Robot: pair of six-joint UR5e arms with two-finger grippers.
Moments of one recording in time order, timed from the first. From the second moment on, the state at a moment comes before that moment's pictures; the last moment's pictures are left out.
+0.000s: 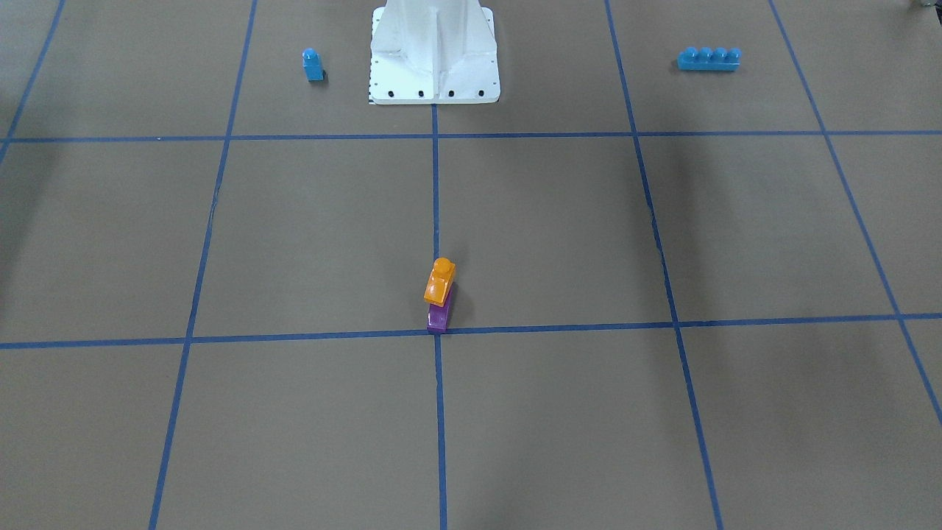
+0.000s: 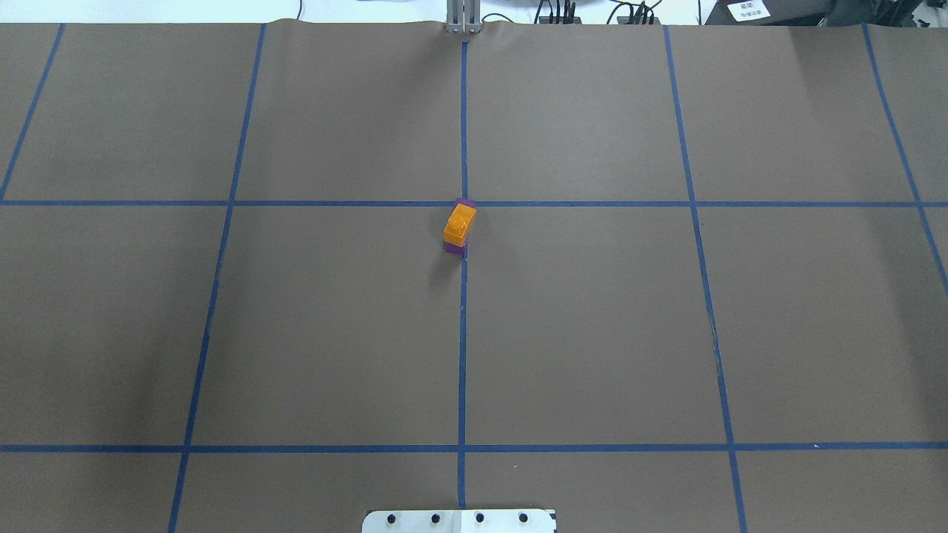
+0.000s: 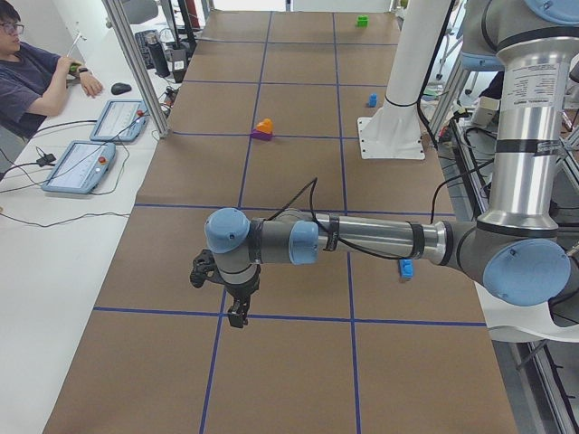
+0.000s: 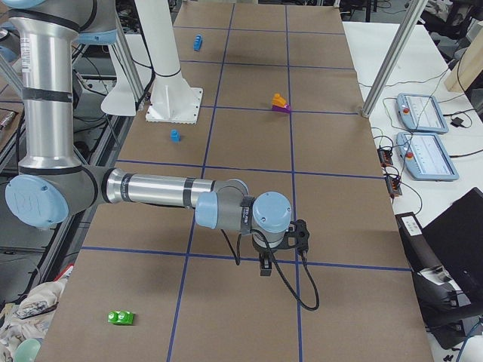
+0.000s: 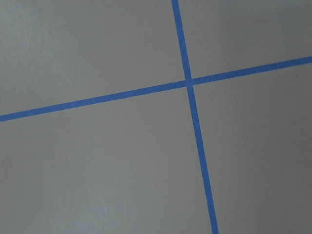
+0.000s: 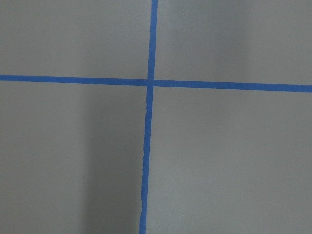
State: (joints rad) left arm -1.57 -1.58 -1.63 -1.49 -2.29 0.20; right arm 1.65 -1.62 1.60 -1.62 2.42 -0.13
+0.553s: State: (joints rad) left arm -1.57 -1.58 -1.61 -1.48 -2.29 0.19; right arm 1.65 -1.62 1.60 -1.62 2.42 -0.13
